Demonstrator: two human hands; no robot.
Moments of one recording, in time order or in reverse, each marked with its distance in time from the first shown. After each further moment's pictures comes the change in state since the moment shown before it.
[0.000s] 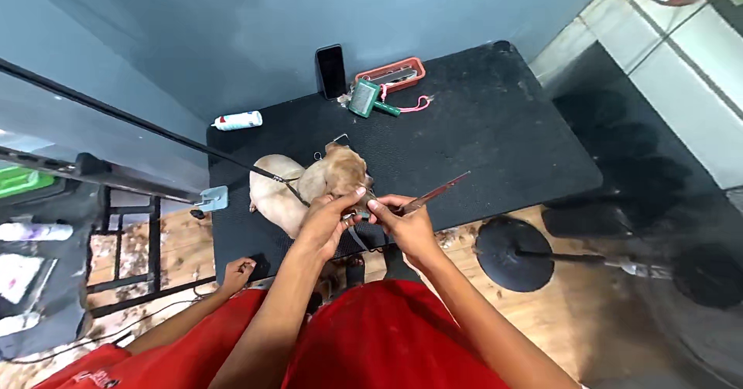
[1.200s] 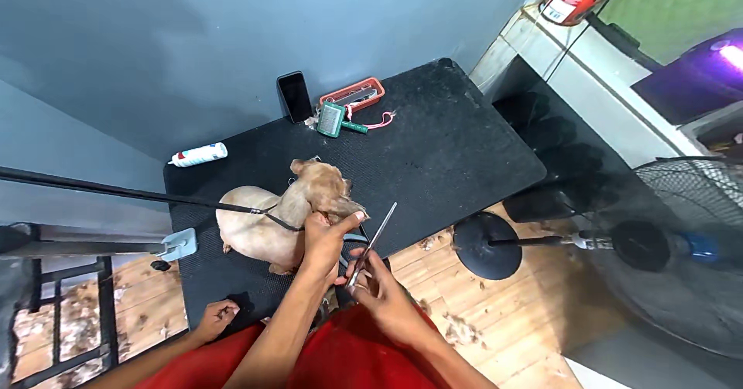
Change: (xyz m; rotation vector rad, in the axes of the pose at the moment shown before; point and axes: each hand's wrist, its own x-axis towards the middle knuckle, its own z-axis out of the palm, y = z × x) left_hand 0.019 -0.011 0.019 0.121 -0.040 0.225; right_hand -0.058 0.032 0.024 0.134 -0.150 0.109
